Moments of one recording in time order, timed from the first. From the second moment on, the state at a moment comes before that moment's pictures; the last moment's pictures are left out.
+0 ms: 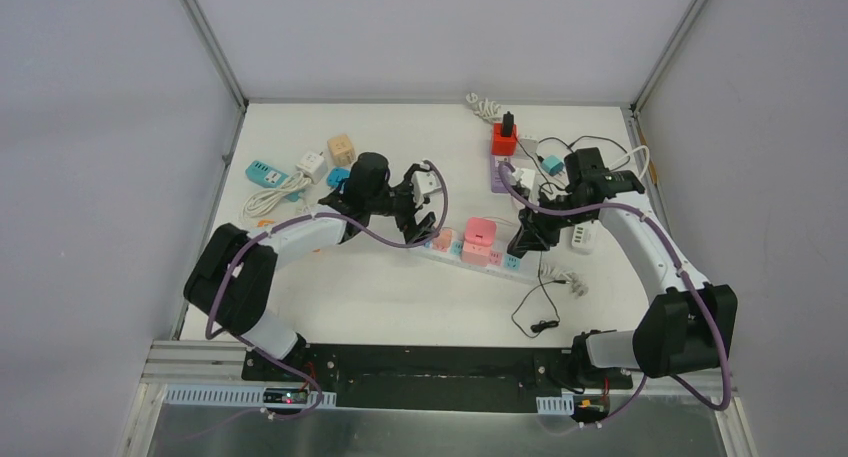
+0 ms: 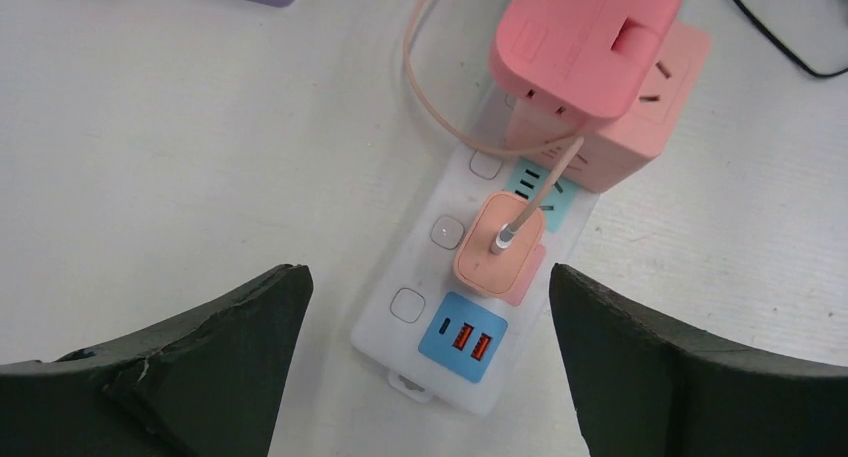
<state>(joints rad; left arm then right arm) -0.56 1.58 0.89 0.23 0.71 0.50 0.19 1.34 1.11 -1.08 -0.78 -0.95</state>
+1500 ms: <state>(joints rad) -0.50 1.53 1.43 0.44 0.79 0.03 0.03 1.30 1.26 -0.93 -1.06 -0.45</state>
